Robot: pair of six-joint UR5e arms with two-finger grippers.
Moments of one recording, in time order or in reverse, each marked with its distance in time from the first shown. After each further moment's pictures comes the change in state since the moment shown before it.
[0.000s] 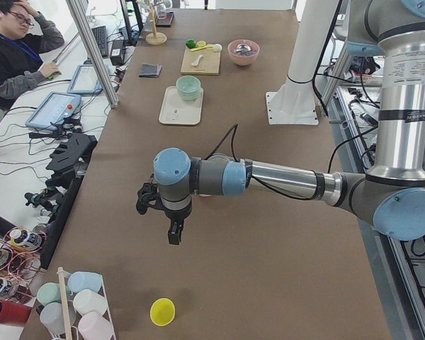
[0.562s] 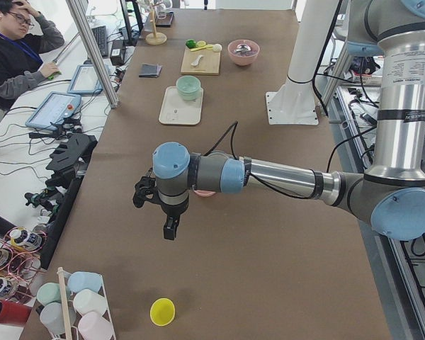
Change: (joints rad) left arm 0.003 -0.032 -0.004 -0.045 0.001 0.010; right arm -0.001 0.016 0.000 0.002 0.000 0.000
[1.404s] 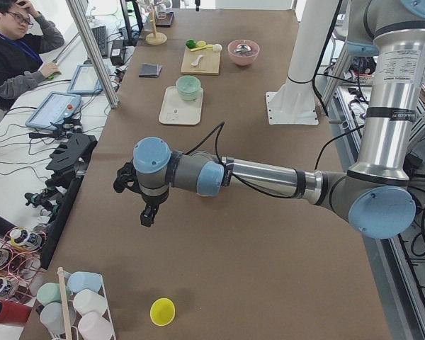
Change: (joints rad) left arm 0.015 -0.073 0.153 -0.184 -0.150 -0.009; right arm -0.038 0.118 -0.030 -0.003 0.016 -0.007
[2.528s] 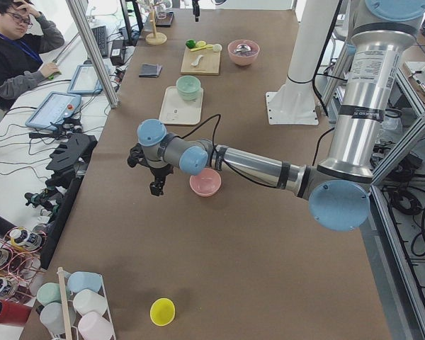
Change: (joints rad) left arm 0.382 -0.068 -0.050 -0.072 0.160 -0.359; right arm -0.145 0.045 -0.037 0.007 -0.033 0.065
